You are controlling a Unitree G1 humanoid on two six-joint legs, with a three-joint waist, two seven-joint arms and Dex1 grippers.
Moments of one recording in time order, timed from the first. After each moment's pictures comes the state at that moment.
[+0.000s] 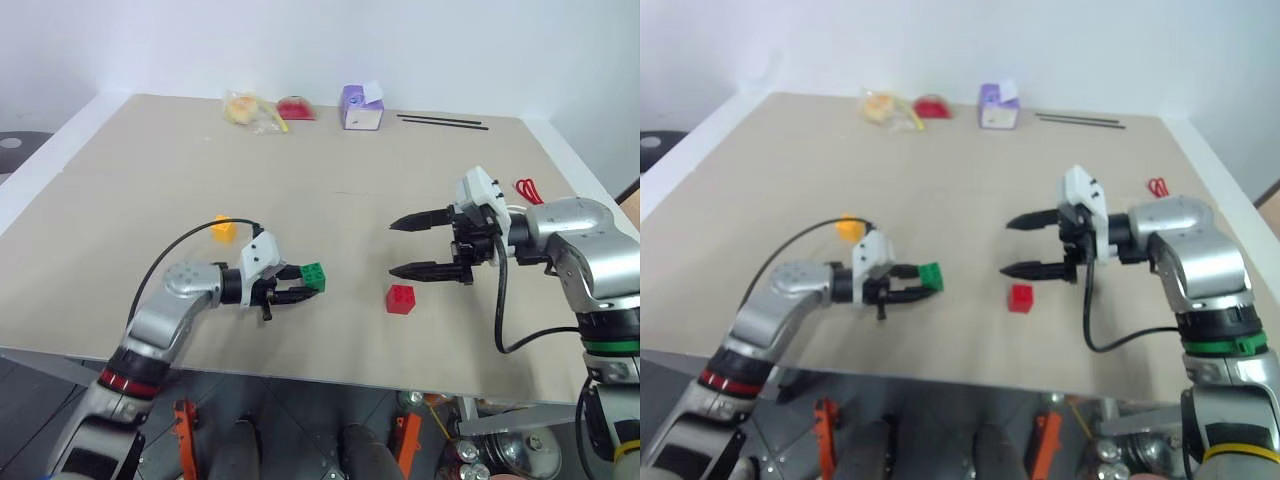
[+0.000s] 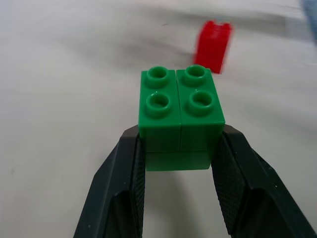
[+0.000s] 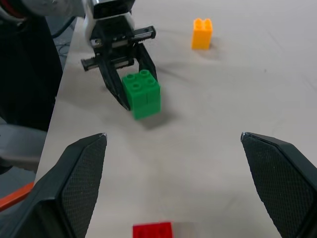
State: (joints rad) left arm -0.56 0.46 -0.24 0.07 -0.27 0.31 -1.09; right arm -0.66 -0.86 0.02 0.01 0.45 0.53 1.37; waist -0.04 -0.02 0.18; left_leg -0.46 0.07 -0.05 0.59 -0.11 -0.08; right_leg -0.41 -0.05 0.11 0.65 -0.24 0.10
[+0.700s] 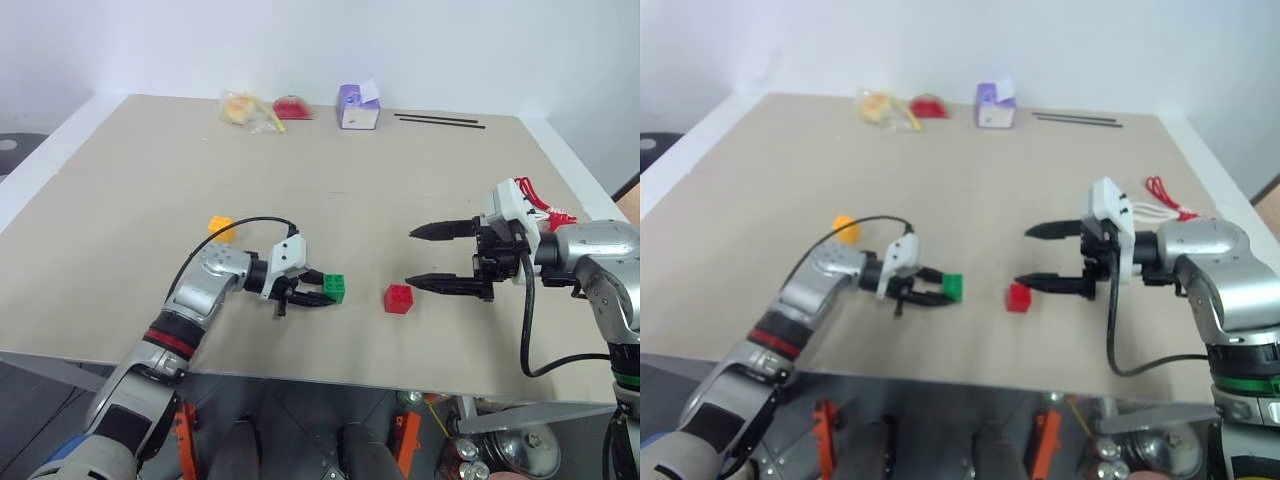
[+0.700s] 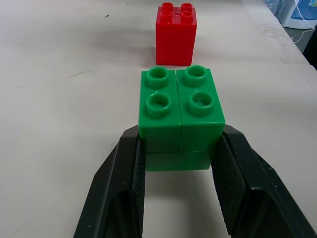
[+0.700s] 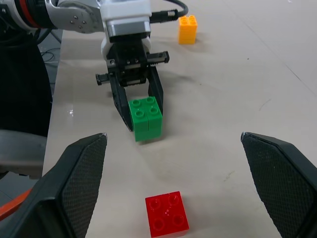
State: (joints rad) left arm -0.73 0.34 -0.32 0.43 -0.16 0.09 -1.28; right arm -0.52 -0.91 -0.08 -0.12 0.52 0.57 1.30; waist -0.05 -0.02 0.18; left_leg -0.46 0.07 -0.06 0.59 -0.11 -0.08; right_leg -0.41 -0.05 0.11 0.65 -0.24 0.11
